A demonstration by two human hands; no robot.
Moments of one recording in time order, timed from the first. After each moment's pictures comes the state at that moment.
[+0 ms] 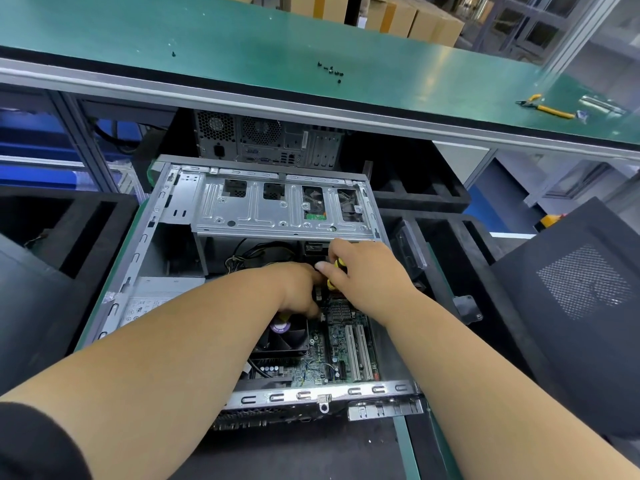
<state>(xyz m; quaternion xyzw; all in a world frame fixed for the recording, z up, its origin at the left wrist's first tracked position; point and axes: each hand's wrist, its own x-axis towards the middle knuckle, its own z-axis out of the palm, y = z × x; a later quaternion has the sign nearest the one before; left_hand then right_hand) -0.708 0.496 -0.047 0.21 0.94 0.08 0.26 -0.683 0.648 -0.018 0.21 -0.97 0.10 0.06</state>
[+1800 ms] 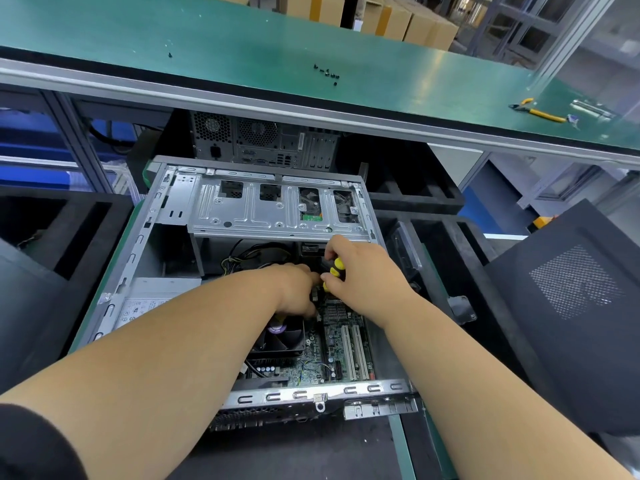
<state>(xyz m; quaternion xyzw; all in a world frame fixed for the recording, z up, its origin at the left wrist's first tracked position) -0.710 0.499 -0.053 0.23 0.94 0.02 0.25 -0.677 0.649 -0.015 0.20 -0.97 0.13 0.05</state>
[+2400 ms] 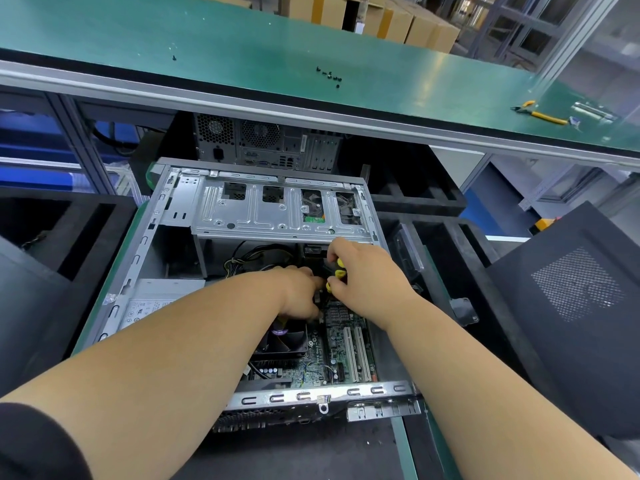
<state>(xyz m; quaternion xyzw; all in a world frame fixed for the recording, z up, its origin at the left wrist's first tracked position) -0.708 0.499 -0.054 0.23 0.94 0.01 0.27 -0.677 0.649 -0.013 0.21 -0.97 0.11 0.04</state>
